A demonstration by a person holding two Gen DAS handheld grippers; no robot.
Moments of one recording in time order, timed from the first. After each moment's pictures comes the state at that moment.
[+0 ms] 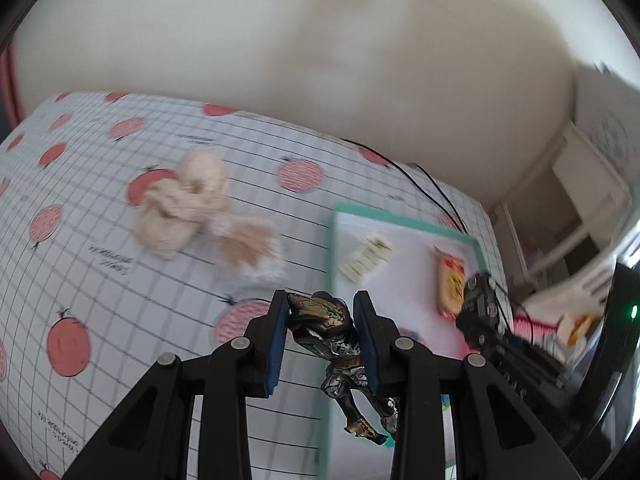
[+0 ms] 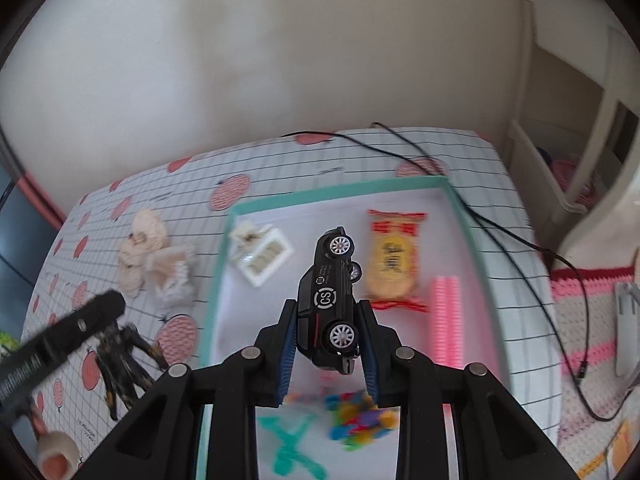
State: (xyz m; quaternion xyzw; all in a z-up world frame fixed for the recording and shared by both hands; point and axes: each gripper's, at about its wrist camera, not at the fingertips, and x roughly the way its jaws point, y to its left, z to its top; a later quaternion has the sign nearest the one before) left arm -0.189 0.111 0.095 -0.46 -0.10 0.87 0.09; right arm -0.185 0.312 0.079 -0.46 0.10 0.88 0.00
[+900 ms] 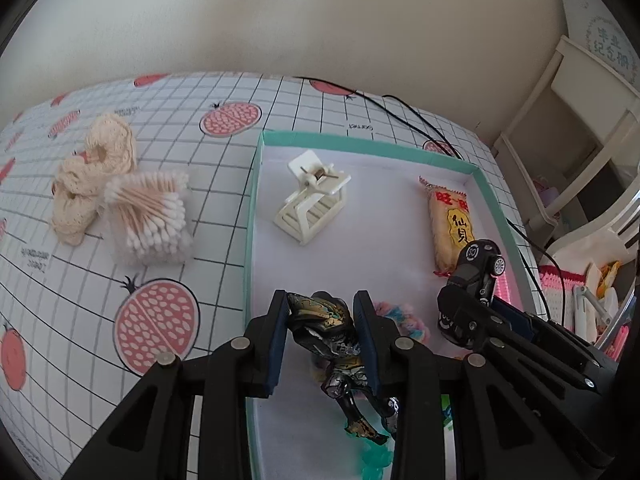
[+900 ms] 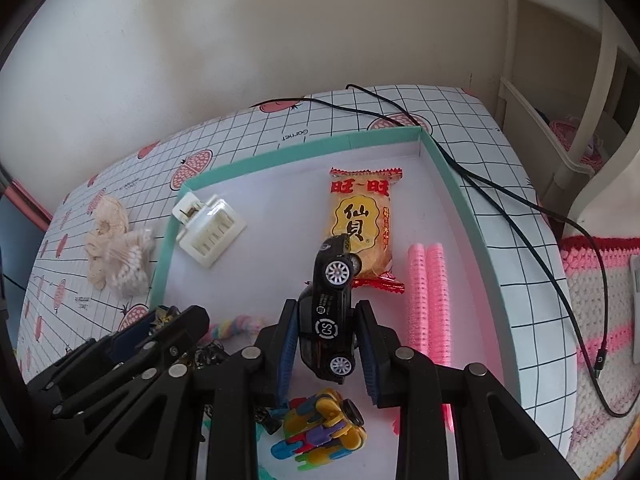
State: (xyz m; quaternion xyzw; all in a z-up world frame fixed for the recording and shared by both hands) left arm -0.208 0.174 0.026 -0.51 -0.05 0.85 0.12; right arm -0.200 0.325 0.039 -0.49 0.11 0.86 0.01
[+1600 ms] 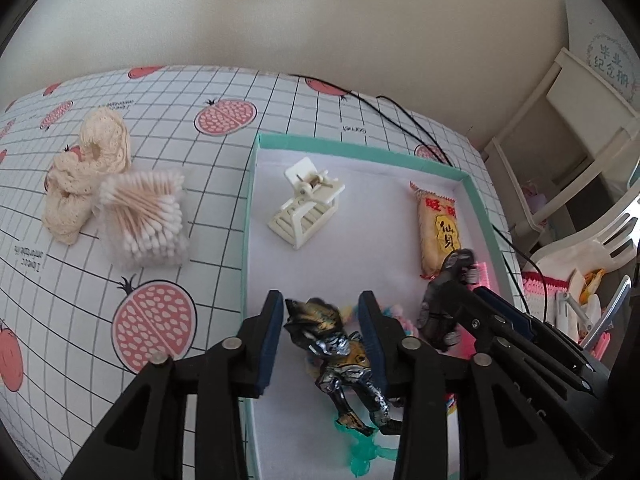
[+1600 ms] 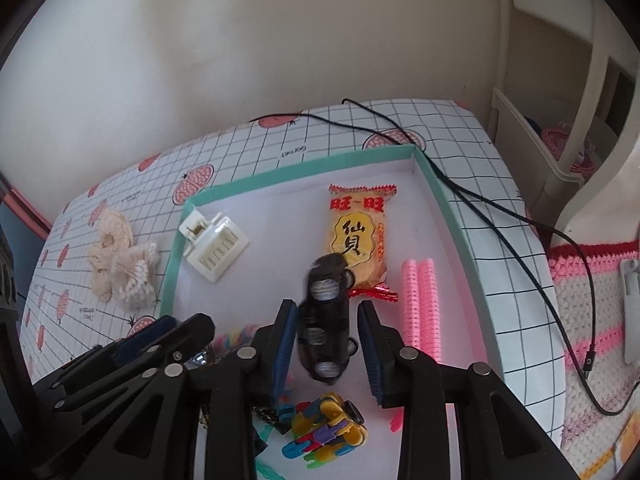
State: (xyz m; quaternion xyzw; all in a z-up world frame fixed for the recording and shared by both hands) left arm -0.214 0.169 0.039 -0.52 -0.07 0.84 0.14; right arm -0.198 0.327 0.056 -0.48 0.12 0.87 0.02
